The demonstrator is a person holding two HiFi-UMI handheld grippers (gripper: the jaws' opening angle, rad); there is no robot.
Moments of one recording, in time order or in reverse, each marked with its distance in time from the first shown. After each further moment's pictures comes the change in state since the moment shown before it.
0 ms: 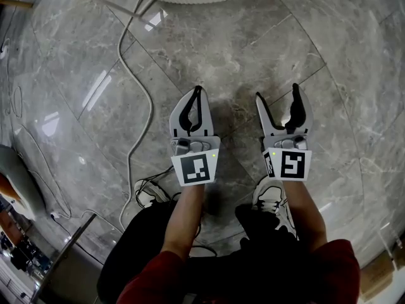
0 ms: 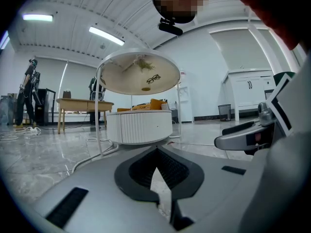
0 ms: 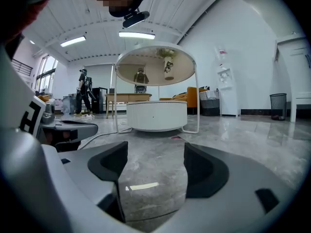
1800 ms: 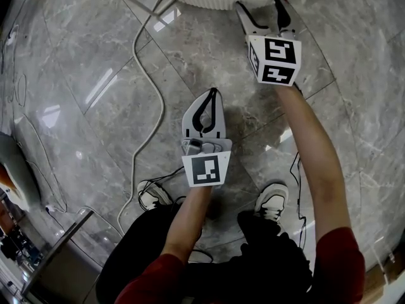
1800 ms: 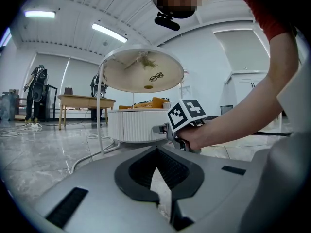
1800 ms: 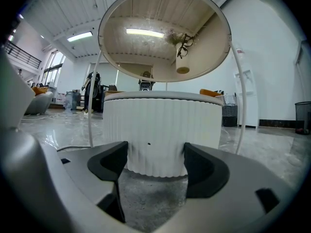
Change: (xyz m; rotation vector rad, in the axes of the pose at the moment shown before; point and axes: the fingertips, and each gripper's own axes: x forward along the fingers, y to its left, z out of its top) left arm 0.001 0.006 -0.021 -0.090 0.146 0.008; right arm 0.235 0.004 0.065 -0.072 -0.035 0.041
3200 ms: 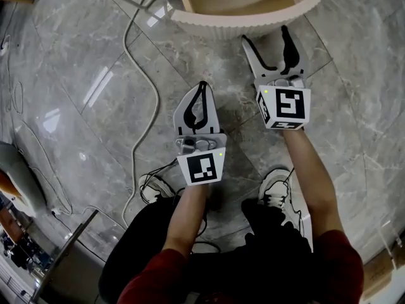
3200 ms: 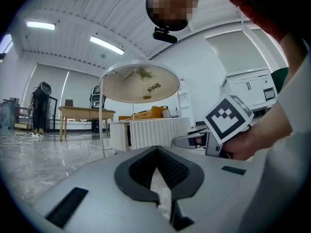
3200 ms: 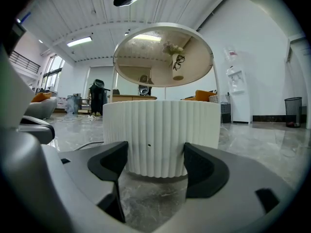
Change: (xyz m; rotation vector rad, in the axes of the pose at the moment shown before) left arm -0.019 0.000 0.036 0.080 -0.247 0.030; right arm -0.123 0.016 -0.021 0.030 -0.016 0.005
